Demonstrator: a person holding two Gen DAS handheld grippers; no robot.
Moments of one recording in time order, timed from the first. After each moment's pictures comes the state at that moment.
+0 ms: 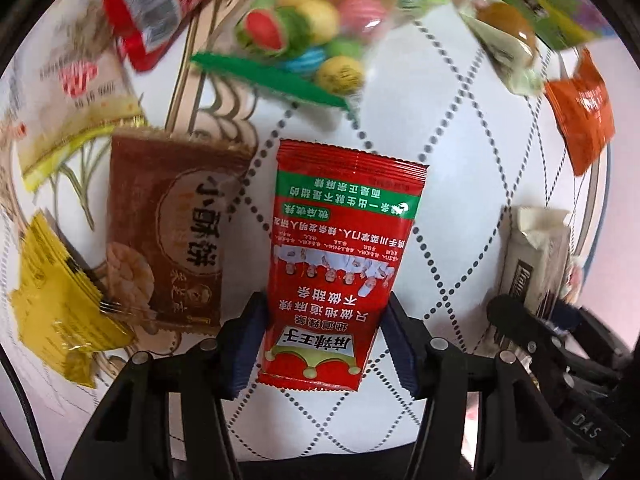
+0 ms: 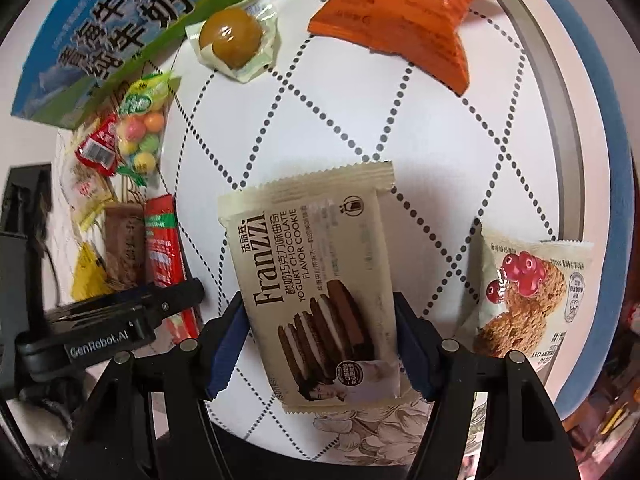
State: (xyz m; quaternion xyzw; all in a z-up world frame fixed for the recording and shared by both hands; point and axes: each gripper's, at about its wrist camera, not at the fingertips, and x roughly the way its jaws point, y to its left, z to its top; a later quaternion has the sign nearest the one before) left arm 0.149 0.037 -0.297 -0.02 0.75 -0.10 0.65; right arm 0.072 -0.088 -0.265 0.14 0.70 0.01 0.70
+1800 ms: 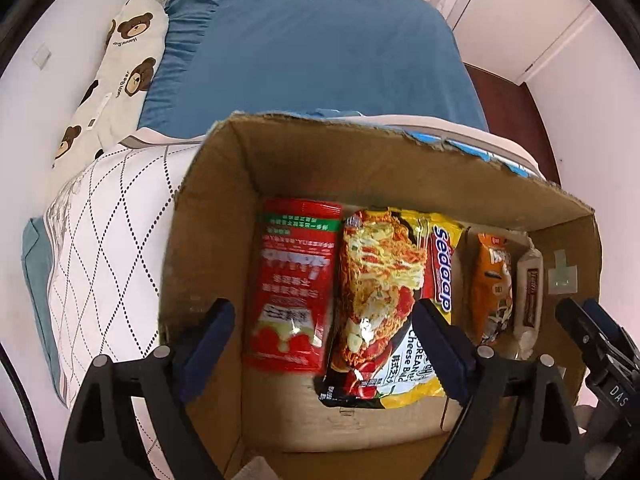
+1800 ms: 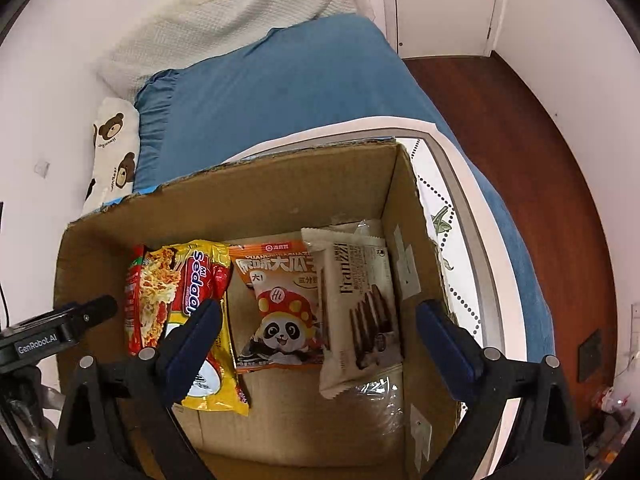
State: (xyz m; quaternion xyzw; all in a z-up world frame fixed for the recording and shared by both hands) left arm 0.473 0.136 -0.167 -0.03 0.66 -0.02 0.75; right arm 0.407 -0.091 -0.139 0.11 0.59 -0.04 0.80
